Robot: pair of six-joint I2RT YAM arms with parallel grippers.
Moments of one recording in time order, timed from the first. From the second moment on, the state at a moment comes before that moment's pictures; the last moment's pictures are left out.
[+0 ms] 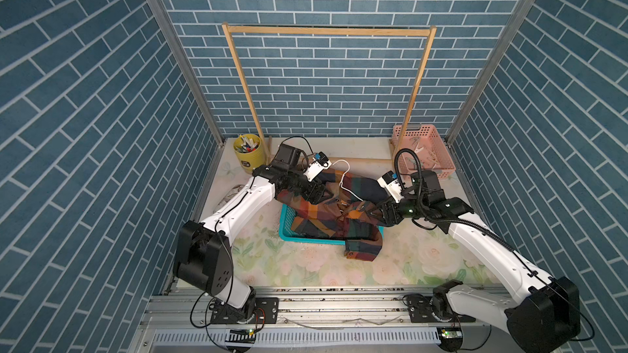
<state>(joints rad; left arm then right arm) -0.41 1.58 1.28 -0.63 0.65 0.30 0.44 1.14 0.90 -0.58 -0.63 0.03</state>
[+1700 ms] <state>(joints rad) -0.37 1.19 1.36 -0.72 0.53 0.46 0.39 1.20 1.00 -0.47 -0.63 -0.11</state>
